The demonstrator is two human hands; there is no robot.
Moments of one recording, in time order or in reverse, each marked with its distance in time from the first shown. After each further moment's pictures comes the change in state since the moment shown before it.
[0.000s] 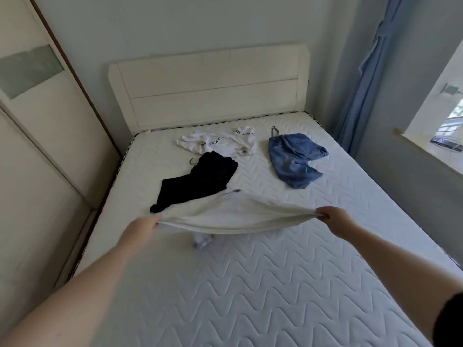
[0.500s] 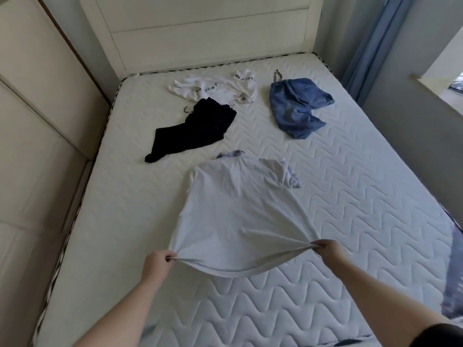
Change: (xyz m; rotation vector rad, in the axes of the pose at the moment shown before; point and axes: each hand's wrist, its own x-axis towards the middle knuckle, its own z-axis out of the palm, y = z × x) left_hand -0.160 -0.011 0.183 -0.330 -0.193 -0.344; right_hand -0.141 0.082 0.159 0.294 -0.196 0.469
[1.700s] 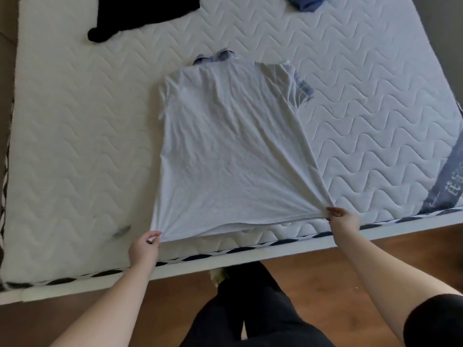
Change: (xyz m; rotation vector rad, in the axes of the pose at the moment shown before) left_hand -0.122 -0.156 0.192 -0.238 0.046 -0.471; right_hand -0.028 0.227 0.090 0.281 0.239 0.487
